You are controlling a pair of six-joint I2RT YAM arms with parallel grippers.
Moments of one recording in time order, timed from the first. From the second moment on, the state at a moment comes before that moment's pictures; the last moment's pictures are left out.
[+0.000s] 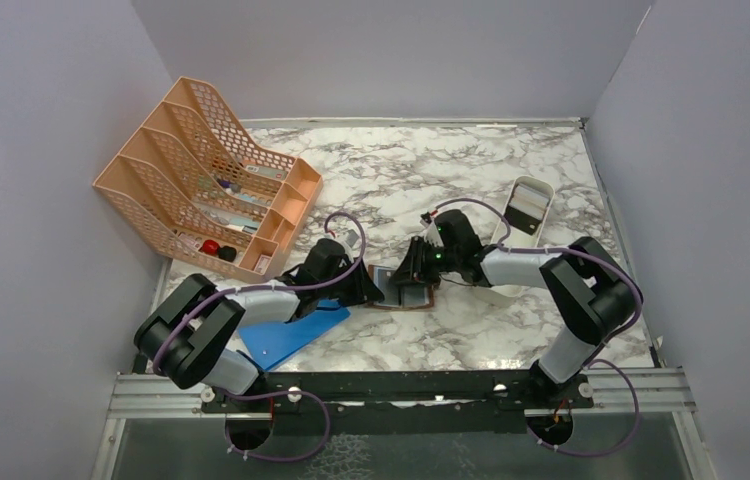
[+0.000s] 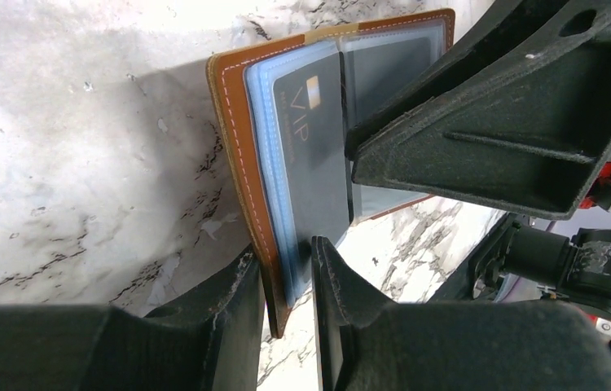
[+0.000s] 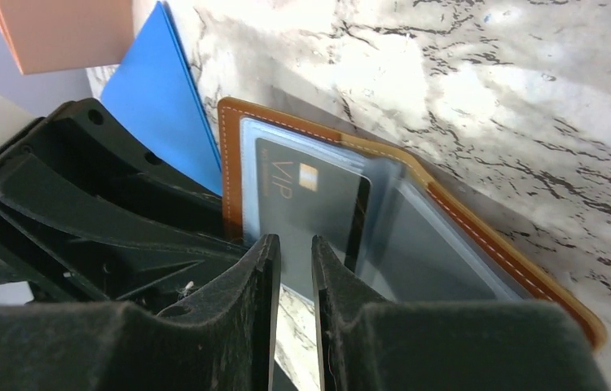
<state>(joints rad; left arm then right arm) -0.66 1.44 0.45 0.31 0.33 -0.83 0.61 1.69 0.73 0.20 -0.51 0.80</state>
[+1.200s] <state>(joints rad) -0.66 1.36 0.48 0.31 0.38 -0.83 0.61 1.61 0.75 -0.04 -0.24 0.58</state>
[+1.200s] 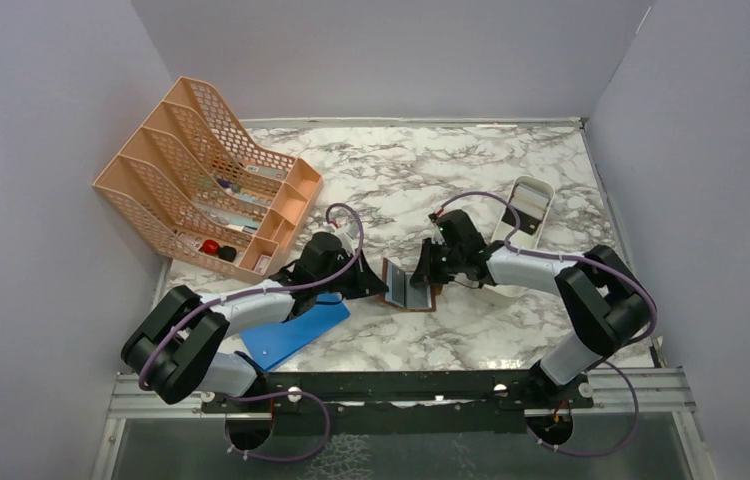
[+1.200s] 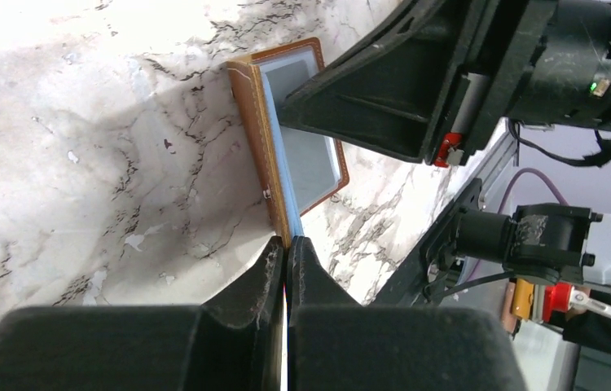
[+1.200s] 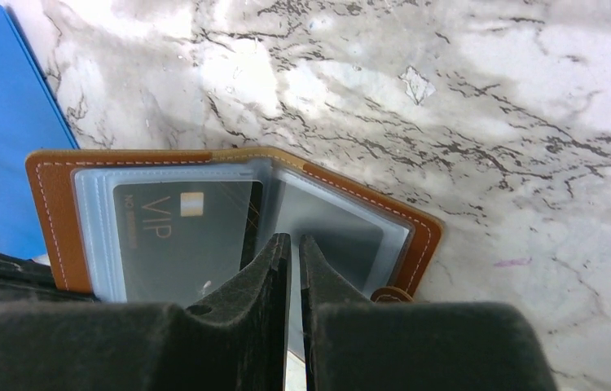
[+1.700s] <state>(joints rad) -0.66 1.38 0.49 0.35 0.42 -0.84 0.61 1.62 0.75 0.01 -0.26 0.58</state>
